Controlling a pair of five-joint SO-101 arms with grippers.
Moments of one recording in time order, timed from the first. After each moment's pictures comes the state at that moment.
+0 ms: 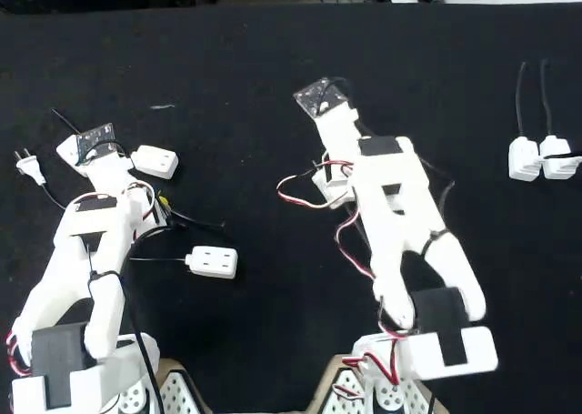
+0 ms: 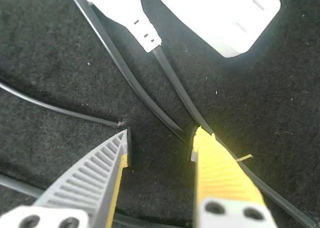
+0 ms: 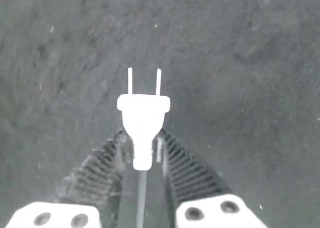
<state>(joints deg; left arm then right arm) -13.7 -16.6 55.1 35.3 10.1 -7.5 -3.1 28.8 56.7 26.4</state>
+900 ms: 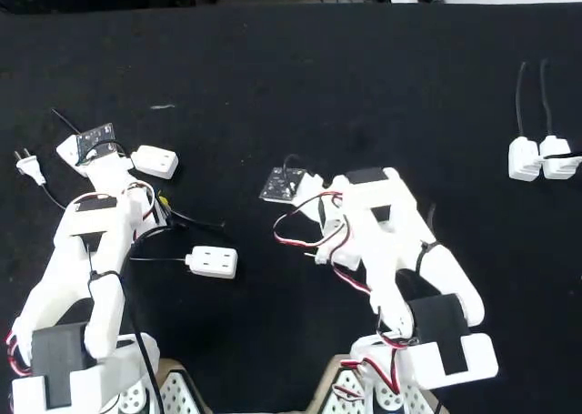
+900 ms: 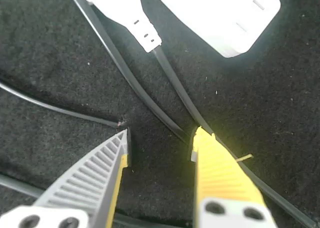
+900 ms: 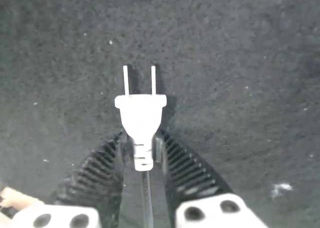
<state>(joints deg) -13.7 -16.6 55.1 35.3 10.1 -10.2 -5.0 43.5 64.0 57.9</state>
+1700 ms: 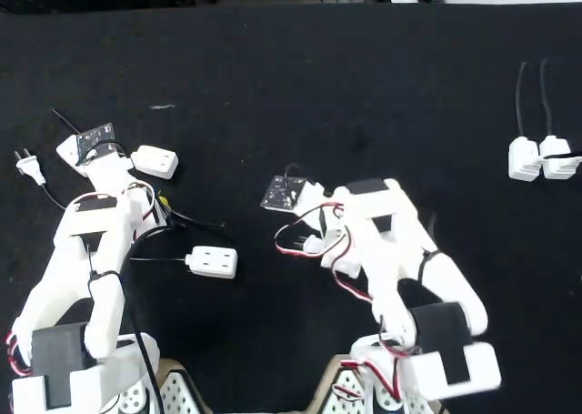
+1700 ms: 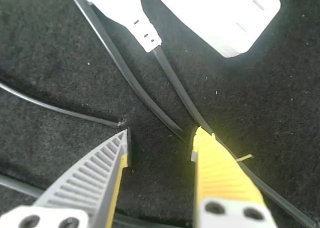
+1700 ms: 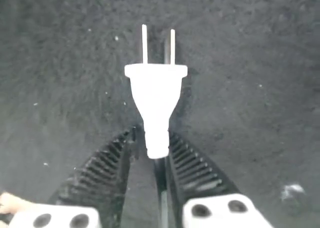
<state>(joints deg) -13.7 -16.6 55.1 35.3 10.1 -10.3 -8.1 48.7 60.4 57.9</state>
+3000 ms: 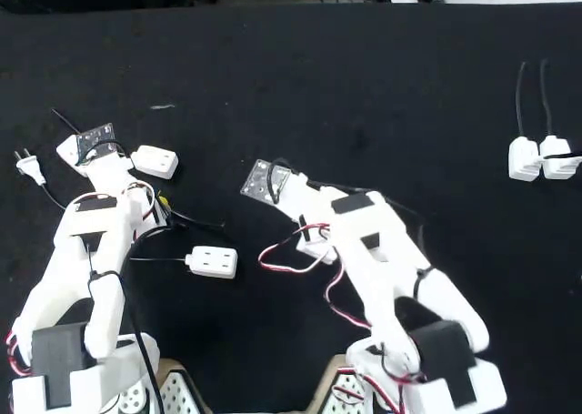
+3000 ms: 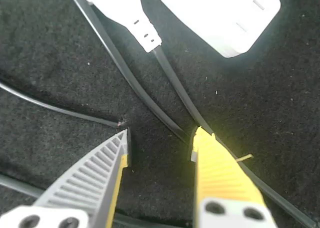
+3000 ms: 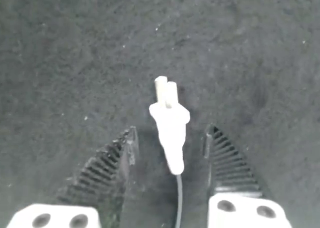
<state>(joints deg) -13.7 -16.6 55.1 35.3 10.1 -17.3 -13.5 53.8 43.1 48.7</state>
